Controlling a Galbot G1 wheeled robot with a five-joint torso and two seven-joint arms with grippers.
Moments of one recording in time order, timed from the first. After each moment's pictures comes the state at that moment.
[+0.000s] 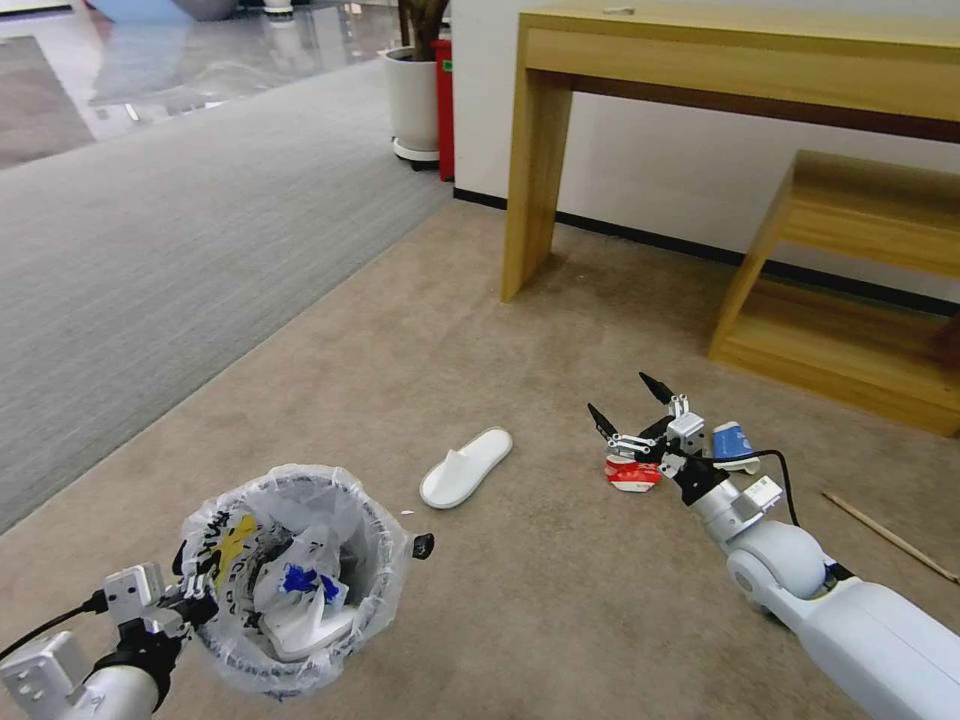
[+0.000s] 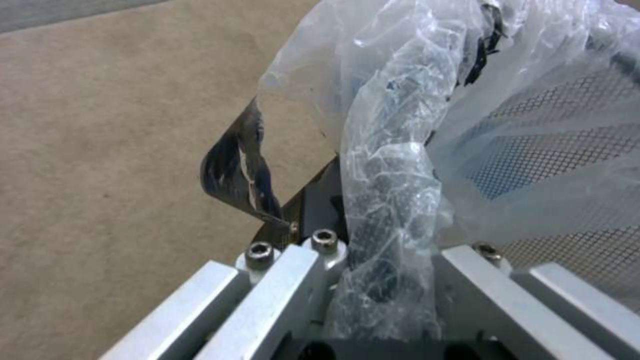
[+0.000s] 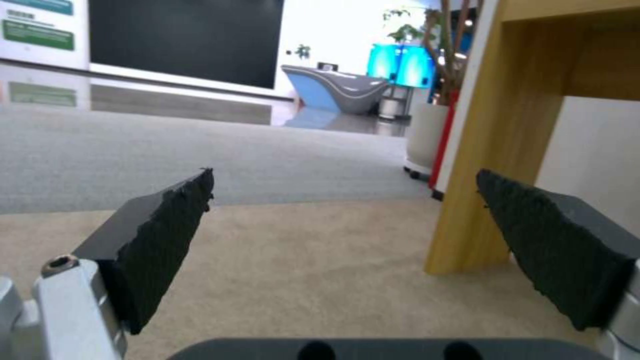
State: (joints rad) left arm 1.88 -1.42 -0.96 -2.38 -0.68 0.53 -0.10; right arm -1.02 0.71 0.03 1.65 0.63 0.50 -0.09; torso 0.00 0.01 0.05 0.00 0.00
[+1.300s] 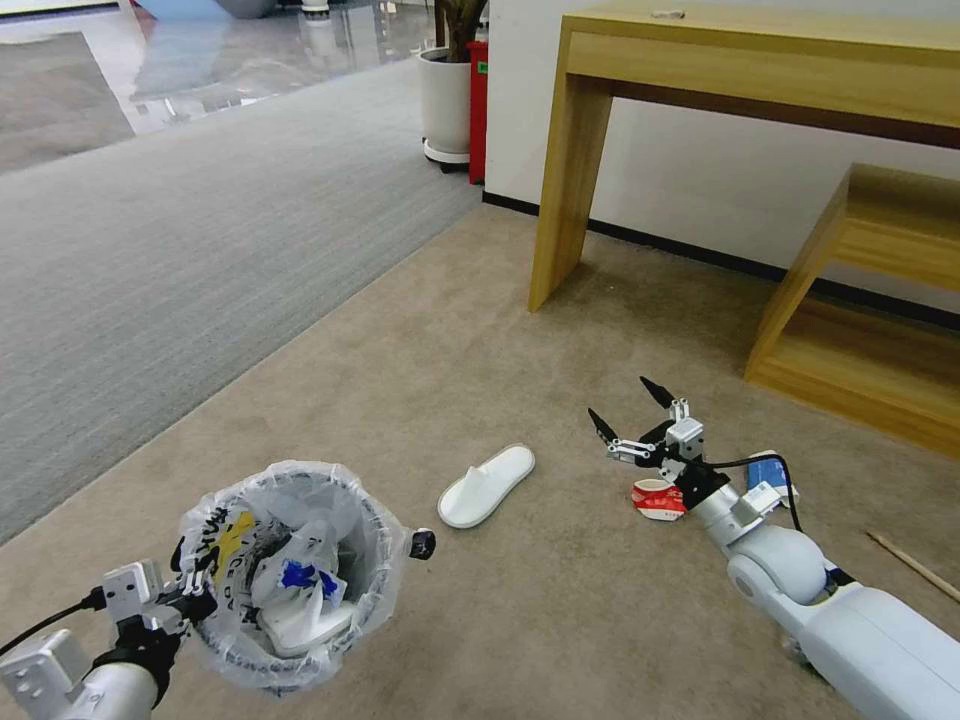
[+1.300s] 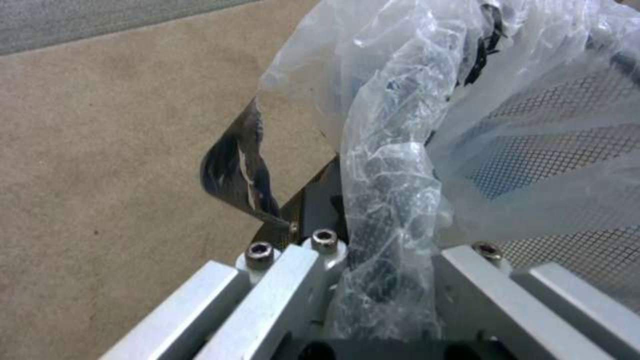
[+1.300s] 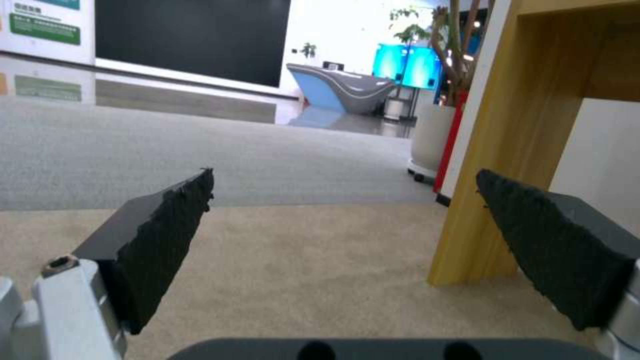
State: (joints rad) left arm 1.88 -1.41 -0.96 -2.38 -0.68 0.52 -0.10; right arm -1.04 0.72 0.05 1.65 0.60 0.50 -0.08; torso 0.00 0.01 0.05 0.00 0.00
